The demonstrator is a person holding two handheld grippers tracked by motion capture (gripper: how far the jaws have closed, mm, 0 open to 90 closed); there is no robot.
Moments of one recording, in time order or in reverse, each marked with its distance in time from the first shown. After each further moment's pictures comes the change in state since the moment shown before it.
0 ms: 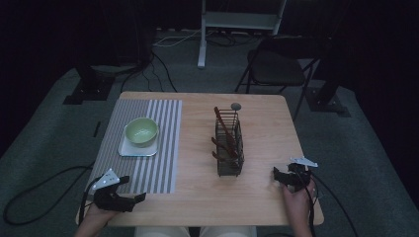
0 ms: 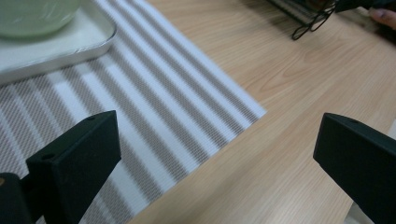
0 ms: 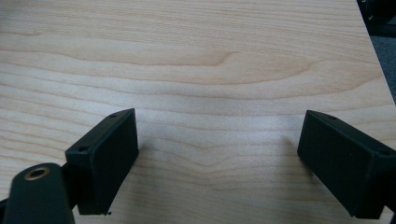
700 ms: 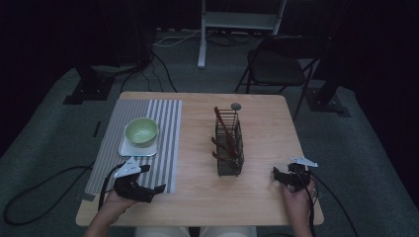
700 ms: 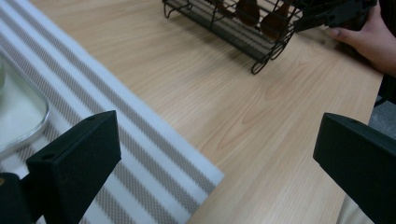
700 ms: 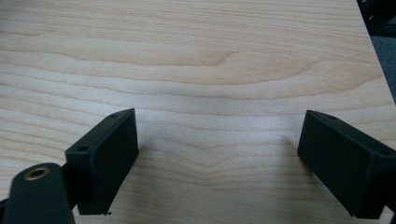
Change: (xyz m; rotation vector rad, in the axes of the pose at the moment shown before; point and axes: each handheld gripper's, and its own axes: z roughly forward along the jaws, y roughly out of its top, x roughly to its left) left arm -0.030 0.054 0.031 -0.020 -0.084 0.103; right arm 0.000 0.000 0.000 0.000 0.000 0.000
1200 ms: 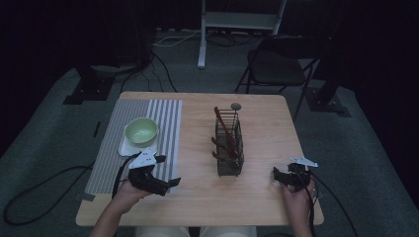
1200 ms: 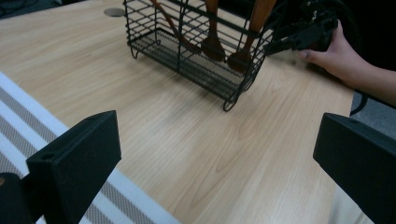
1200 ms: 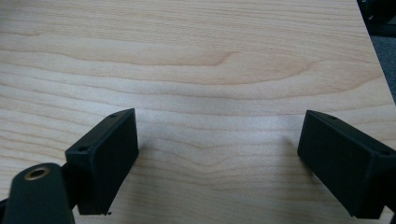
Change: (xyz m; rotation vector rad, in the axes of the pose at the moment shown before) left arm -0.020 0.045 0.019 -0.034 -0.061 0.085; right arm 0.000 0.000 0.000 0.000 0.000 -0.002
